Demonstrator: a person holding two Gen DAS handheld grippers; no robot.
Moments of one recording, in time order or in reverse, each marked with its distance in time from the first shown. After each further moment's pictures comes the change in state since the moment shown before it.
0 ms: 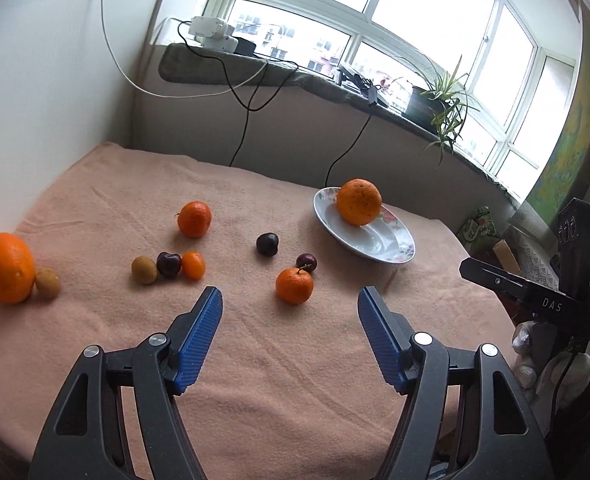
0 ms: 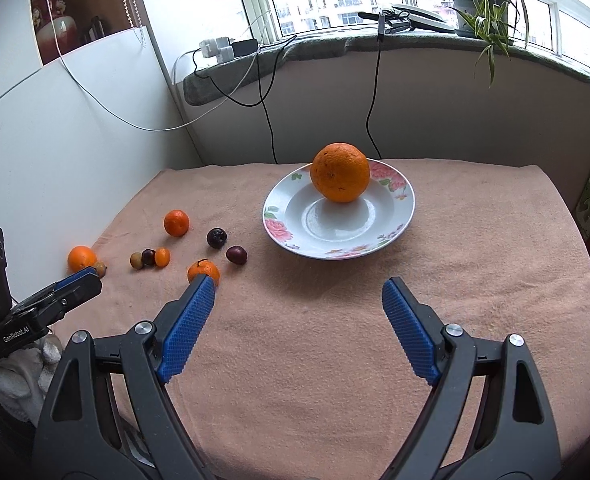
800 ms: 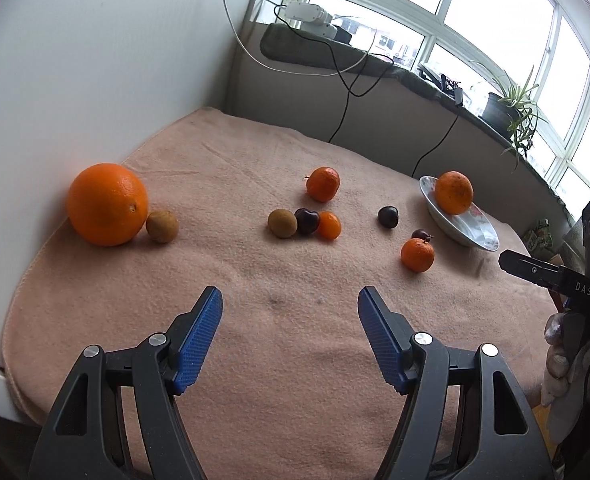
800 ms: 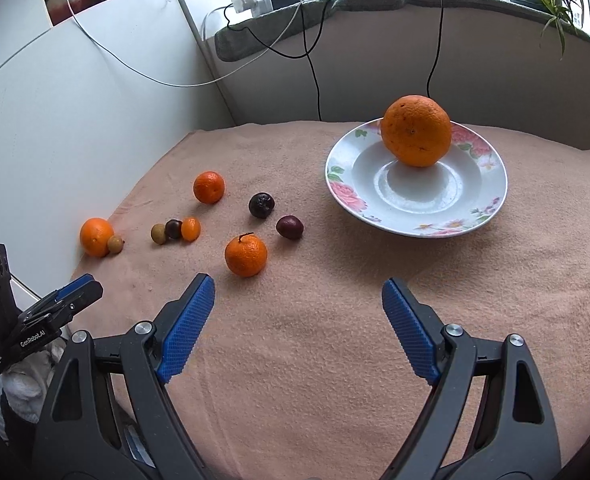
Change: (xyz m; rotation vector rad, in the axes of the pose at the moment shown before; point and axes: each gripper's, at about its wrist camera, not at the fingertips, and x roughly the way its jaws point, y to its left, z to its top) left arm -0.019 0.084 -0.036 -0.114 0.026 0.211; right arm 0.068 0.045 -0.006 -0.053 0.126 0.113
